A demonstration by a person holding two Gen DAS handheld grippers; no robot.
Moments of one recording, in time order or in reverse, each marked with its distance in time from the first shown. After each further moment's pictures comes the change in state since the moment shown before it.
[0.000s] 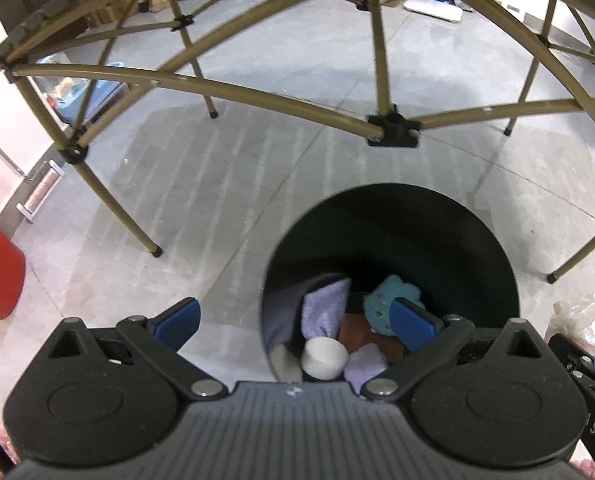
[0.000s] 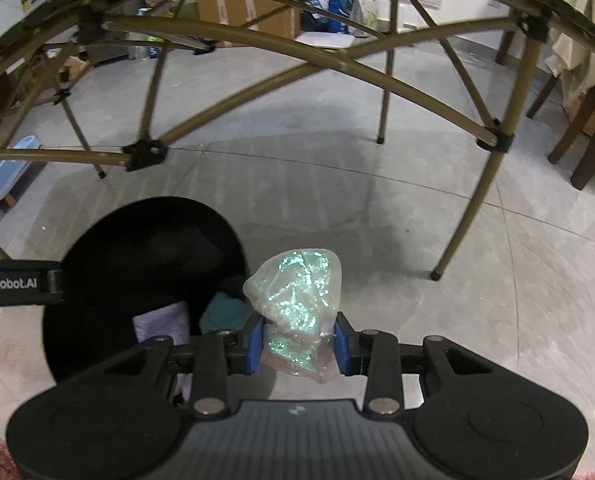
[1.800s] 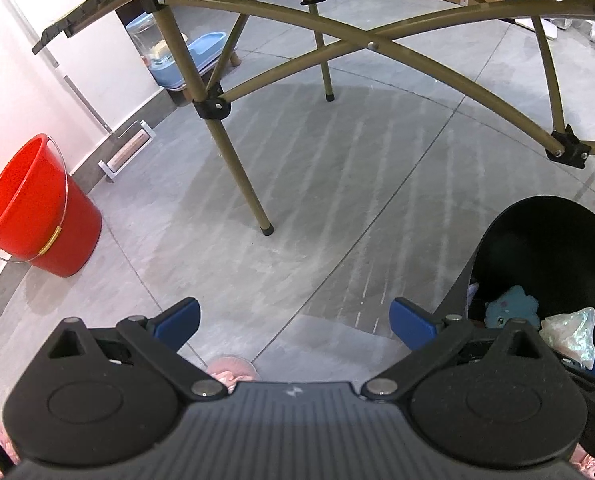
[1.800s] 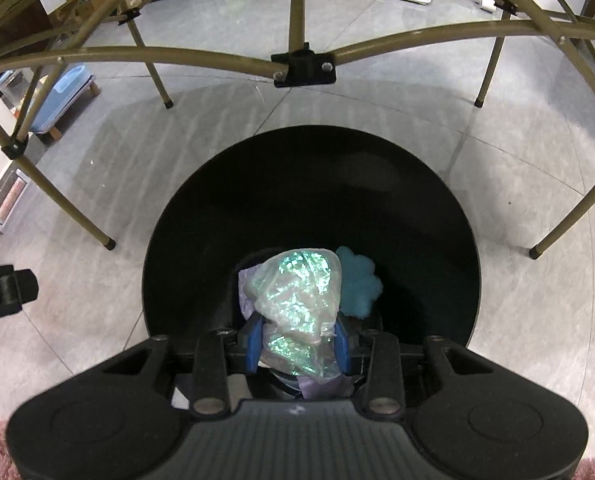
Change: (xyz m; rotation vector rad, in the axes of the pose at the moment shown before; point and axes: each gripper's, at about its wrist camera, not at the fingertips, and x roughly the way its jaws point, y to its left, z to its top) left arm 0.014 0.111 -0.012 -0.141 0.036 0.199; right arm 0.051 0.128 -0.002 -0.092 0.188 0.110
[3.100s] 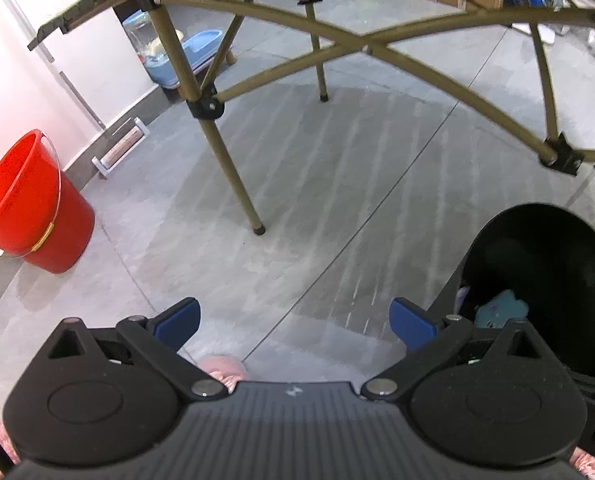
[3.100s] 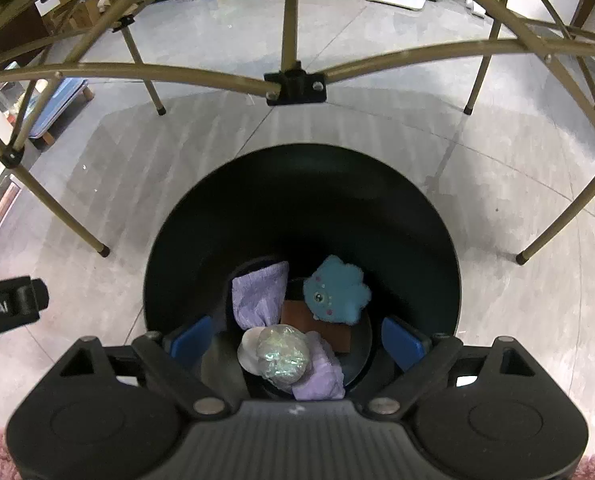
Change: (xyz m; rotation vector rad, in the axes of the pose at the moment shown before) left arm -0.005 0.000 0.002 -0.018 -0.008 -0.031; right arm -0.014 0.000 0.007 -0.002 -0.018 -0.031
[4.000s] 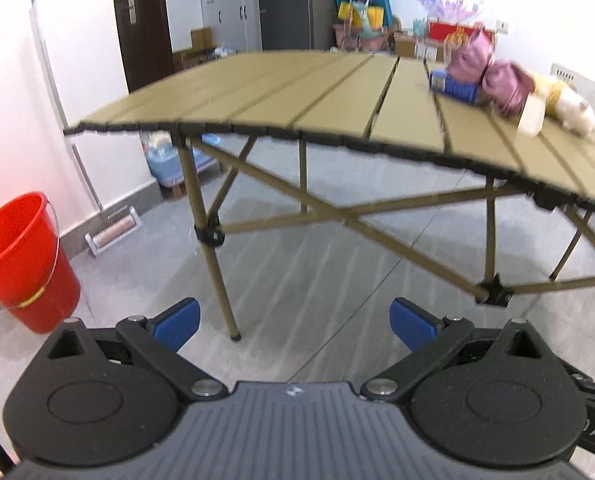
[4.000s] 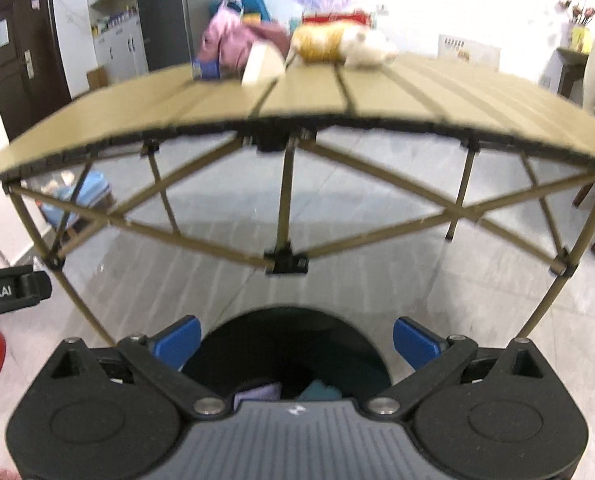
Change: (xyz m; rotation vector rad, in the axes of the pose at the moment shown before) left arm -0.087 0.017 0.024 -0.105 -0.347 -0.103; right arm -0.102 -0.021 0.023 -0.035 -0.398 0.013
